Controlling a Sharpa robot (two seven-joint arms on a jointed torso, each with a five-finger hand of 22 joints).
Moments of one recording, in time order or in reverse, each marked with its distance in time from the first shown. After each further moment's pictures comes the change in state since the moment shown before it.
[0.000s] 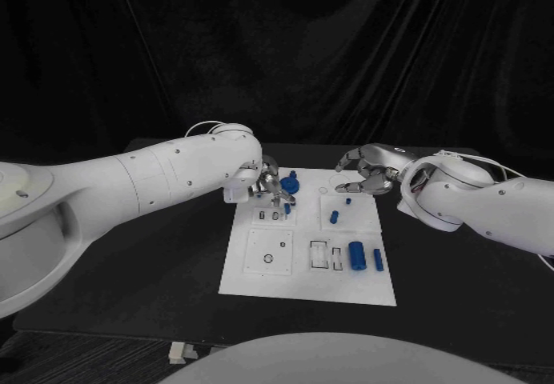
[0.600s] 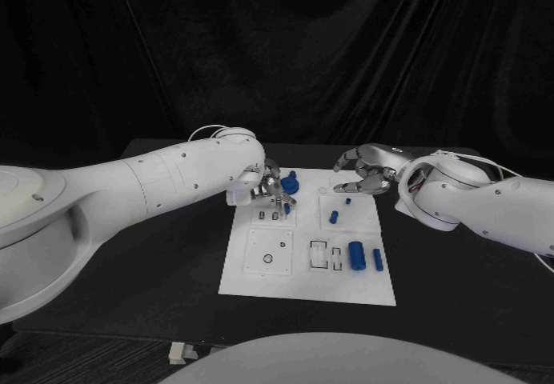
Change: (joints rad) left arm -0.017 0.029 0.000 -0.038 0.000 0.005 0.005; left_hand -0.004 0.004 0.019 -0.008 0.000 0.000 0.000 -0.043 0.014 0.000 0.000 0.000 0.000 0.000 0.000 0.000 0.000 0.000 -0.020 0.002 -0.011 0.000; right arm -0.001 0.008 0.000 -0.005 0.000 0.000 0.000; right_hand 0.000 0.000 -0.003 -0.003 0.000 0.000 0.000 0.000 0.000 0.000 0.000 0.000 0.000 0.000 0.000 0.000 0.000 0.000 0.000 0.000 -0.006 0.001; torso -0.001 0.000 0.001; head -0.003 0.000
